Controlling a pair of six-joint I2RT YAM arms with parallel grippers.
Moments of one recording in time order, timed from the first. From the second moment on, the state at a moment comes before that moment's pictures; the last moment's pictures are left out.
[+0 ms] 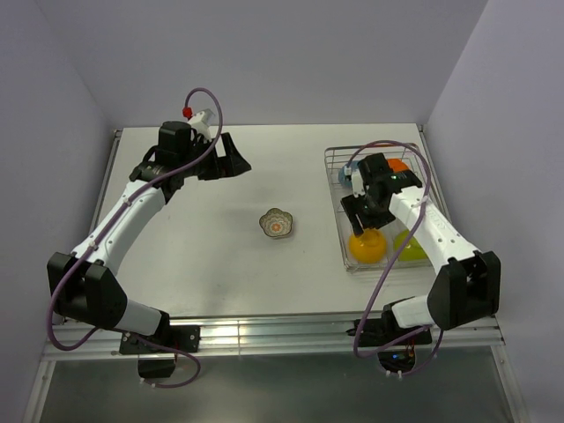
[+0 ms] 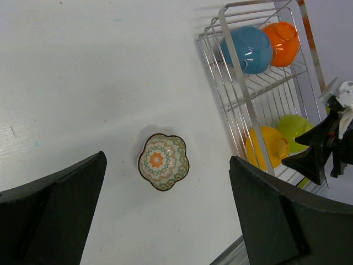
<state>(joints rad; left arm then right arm) -0.32 1.44 1.30 -0.38 0.37 -0.45 0.25 1.38 1.13 -1.05 0.02 -0.11</state>
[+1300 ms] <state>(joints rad) -0.32 1.44 1.27 -0.38 0.40 -0.41 0.06 1.53 1.10 -0.93 -0.05 -0.19</state>
